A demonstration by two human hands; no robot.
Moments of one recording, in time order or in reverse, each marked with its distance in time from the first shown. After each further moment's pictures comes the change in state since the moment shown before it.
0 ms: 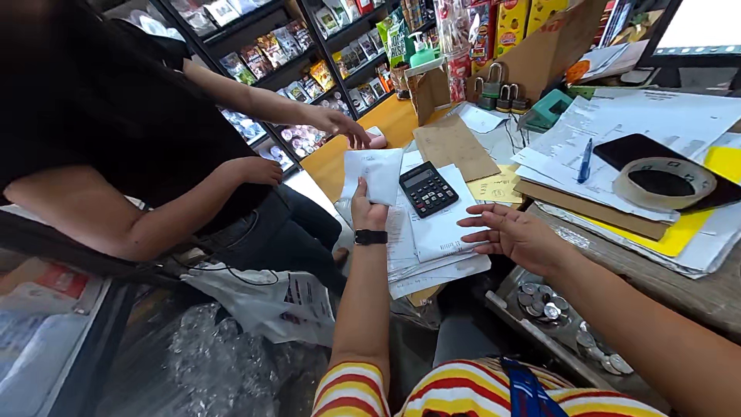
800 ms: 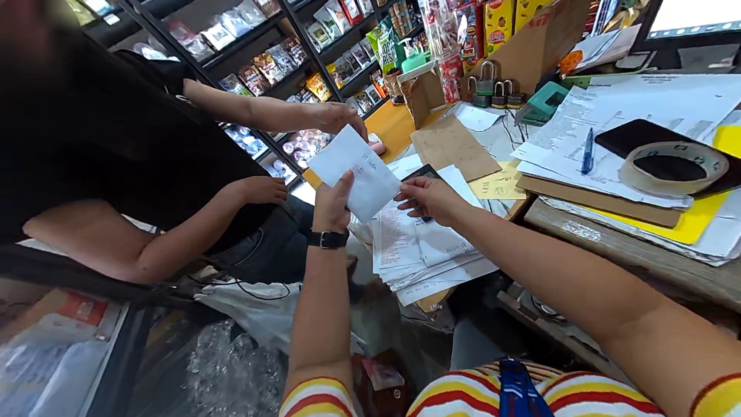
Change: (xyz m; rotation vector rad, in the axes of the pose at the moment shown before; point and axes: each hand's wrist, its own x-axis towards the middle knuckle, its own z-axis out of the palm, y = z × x) left_hand 0.006 0.079 0.003 0.848 -0.258 0.174; right_hand 0.110 -0.012 0.087 0.004 -0.061 -0.060
